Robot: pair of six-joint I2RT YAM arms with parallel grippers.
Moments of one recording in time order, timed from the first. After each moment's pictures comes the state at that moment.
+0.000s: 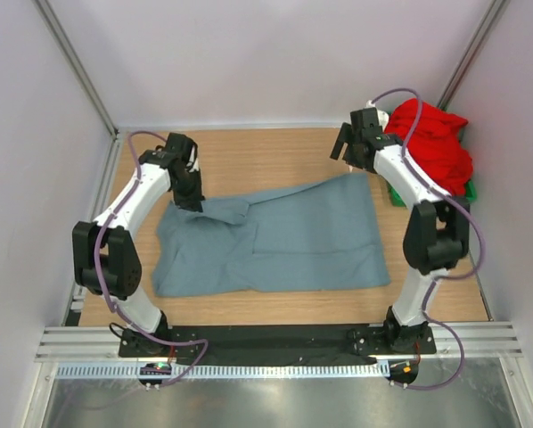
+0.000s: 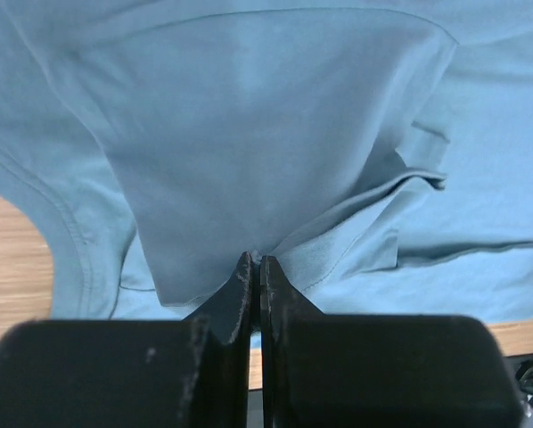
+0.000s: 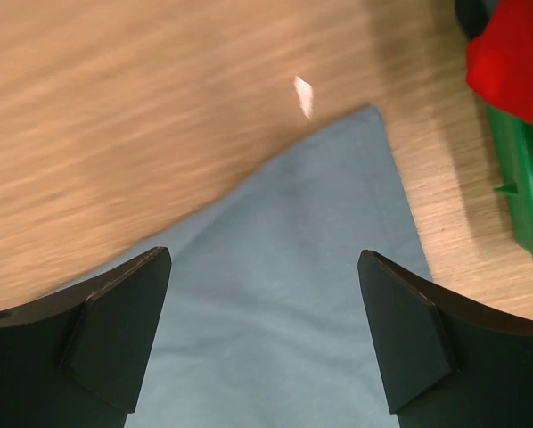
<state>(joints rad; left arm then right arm) -0.21 1.69 1.43 -0.96 0.08 -0.33 0.22 1.79 1.56 -0.55 0.25 0.49</state>
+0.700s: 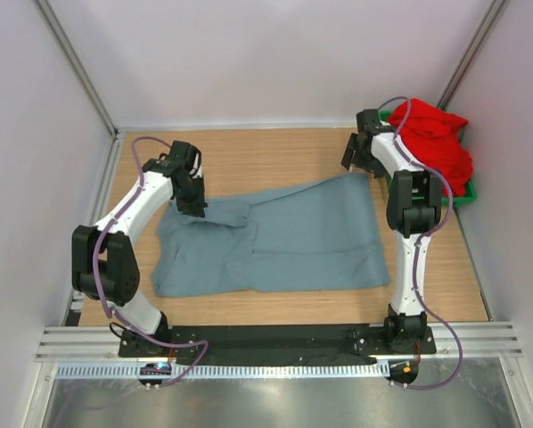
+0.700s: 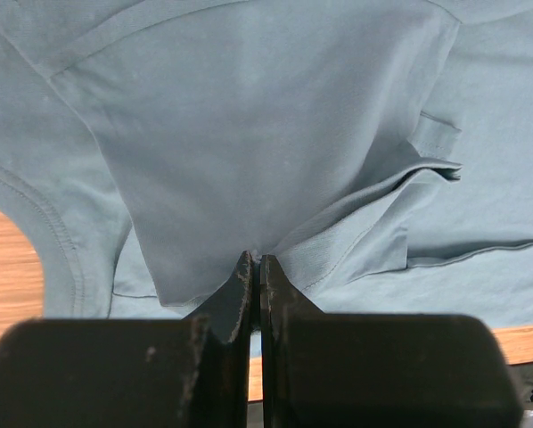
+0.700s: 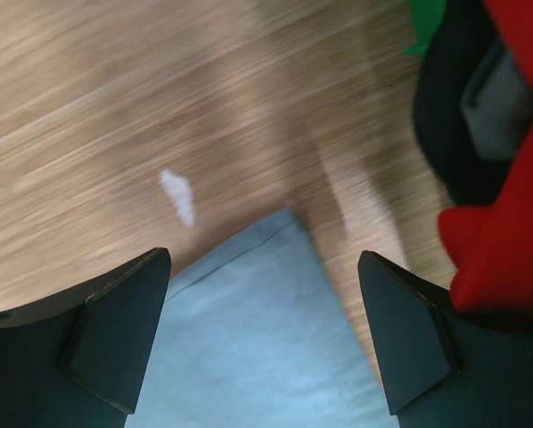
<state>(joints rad) -0.24 1.63 1.33 -0.88 0.06 -0.33 0.08 2.30 1.96 -0.75 0.25 0.42</state>
